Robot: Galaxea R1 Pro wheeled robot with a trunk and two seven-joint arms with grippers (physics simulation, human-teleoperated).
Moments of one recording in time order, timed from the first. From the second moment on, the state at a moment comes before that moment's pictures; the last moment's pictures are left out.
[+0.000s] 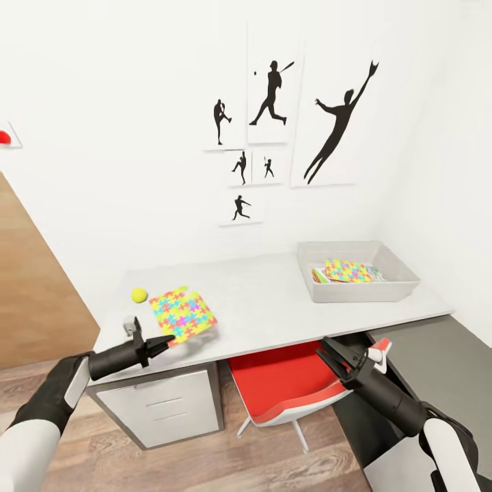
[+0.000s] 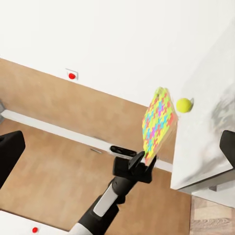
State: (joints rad) left arm -0.66 0.23 0.26 -0.71 0.32 1.04 -1.31; right arm -0.14 -0.04 -0.28 -1.58 -1.01 0.94 0.70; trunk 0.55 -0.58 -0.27
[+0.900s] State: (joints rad) left arm -0.67 0.25 0.23 -0.72 0.32 1.04 -1.37; right arm -0.14 -0.04 -0.28 -1.58 -1.01 0.94 0.70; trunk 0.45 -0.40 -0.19
